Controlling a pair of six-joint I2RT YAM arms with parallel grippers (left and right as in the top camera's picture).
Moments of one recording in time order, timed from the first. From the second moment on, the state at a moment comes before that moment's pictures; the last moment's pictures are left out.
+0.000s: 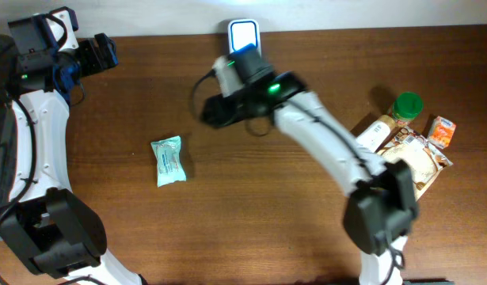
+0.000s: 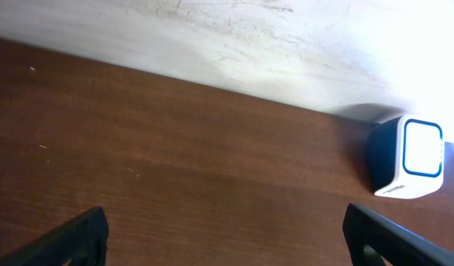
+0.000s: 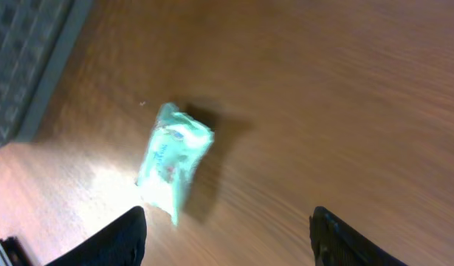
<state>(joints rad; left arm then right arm) 0.25 1.88 1.75 -0.55 0.26 -0.09 0.58 2.04 1.81 -0.72 -0.37 0.23</state>
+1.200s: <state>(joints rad) 0.25 1.88 1.75 -0.55 0.26 -0.09 0.80 2.39 1.80 -0.43 -0.47 0.51</state>
